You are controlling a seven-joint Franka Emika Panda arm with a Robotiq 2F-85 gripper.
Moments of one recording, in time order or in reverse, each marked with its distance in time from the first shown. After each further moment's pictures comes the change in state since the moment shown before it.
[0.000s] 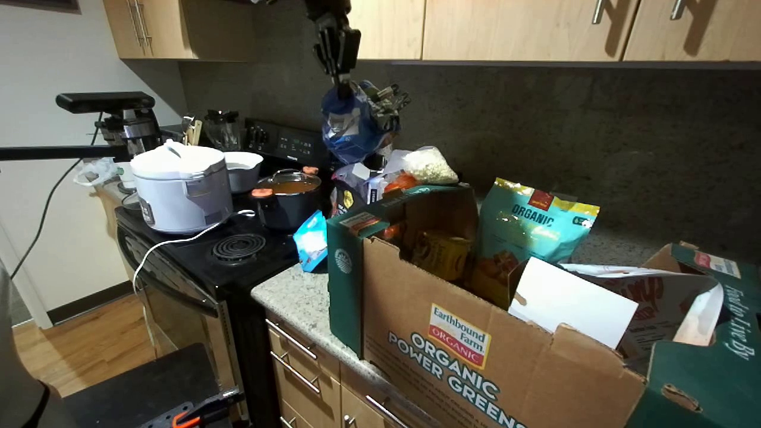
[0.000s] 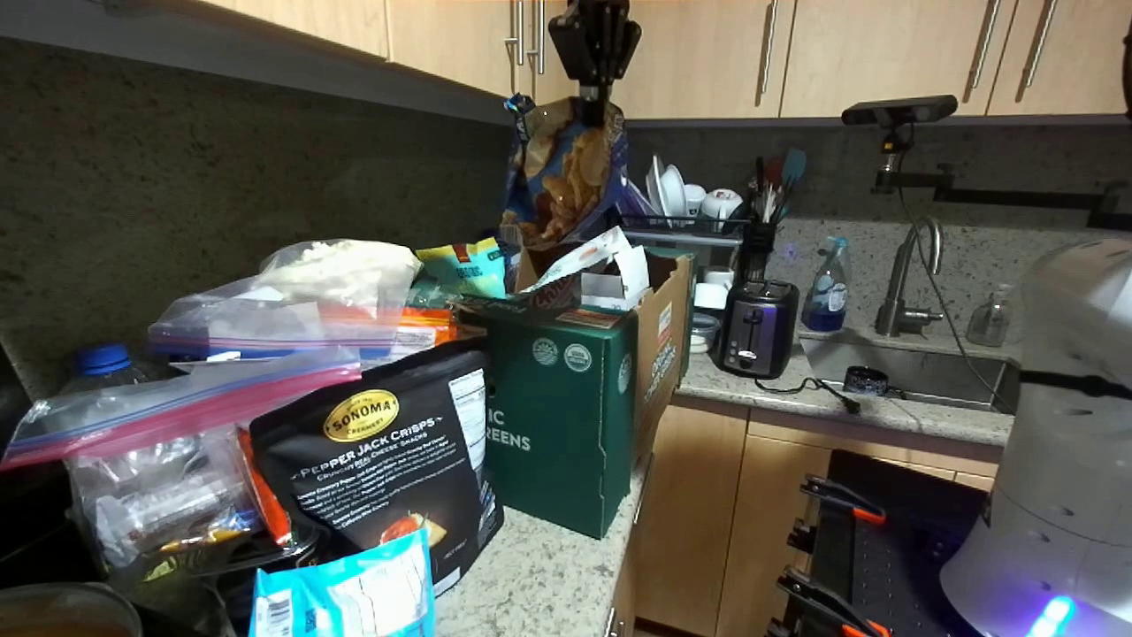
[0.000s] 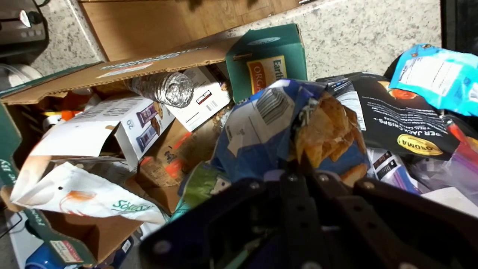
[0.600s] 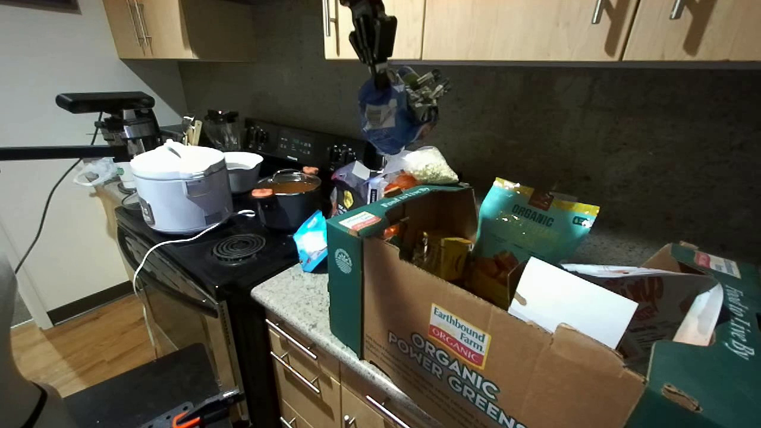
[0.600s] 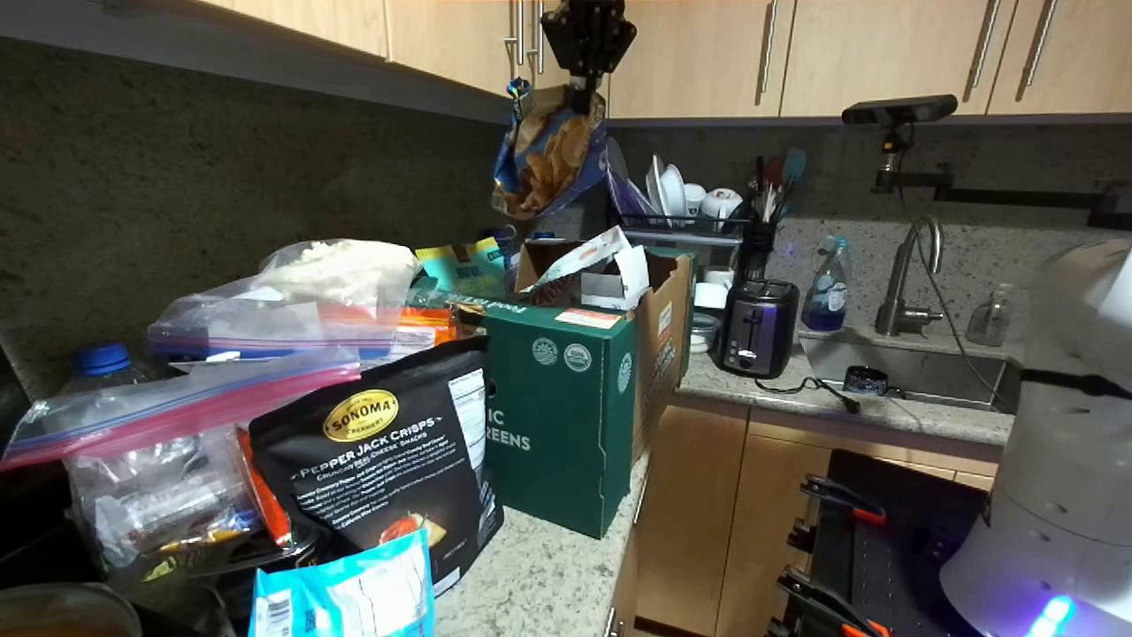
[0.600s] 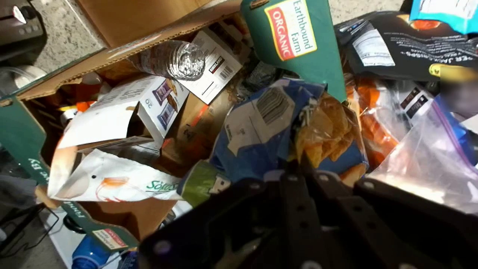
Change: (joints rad) arm -0.070 0.020 -0.044 0.034 0.000 0.093 0.053
